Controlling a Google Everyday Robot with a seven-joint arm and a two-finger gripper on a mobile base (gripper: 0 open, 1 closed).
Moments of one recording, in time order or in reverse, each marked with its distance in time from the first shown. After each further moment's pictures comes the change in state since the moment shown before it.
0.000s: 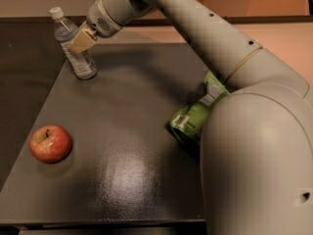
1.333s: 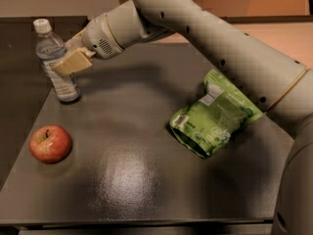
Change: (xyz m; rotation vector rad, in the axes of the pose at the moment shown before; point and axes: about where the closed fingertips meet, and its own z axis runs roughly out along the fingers) arm -0.012 0.108 -0.019 -0.142 -0.192 -0.072
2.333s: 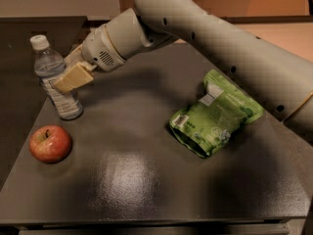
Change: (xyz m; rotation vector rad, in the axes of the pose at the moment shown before) arm 0.013 0.046 -0.003 -0.060 0.055 0.027
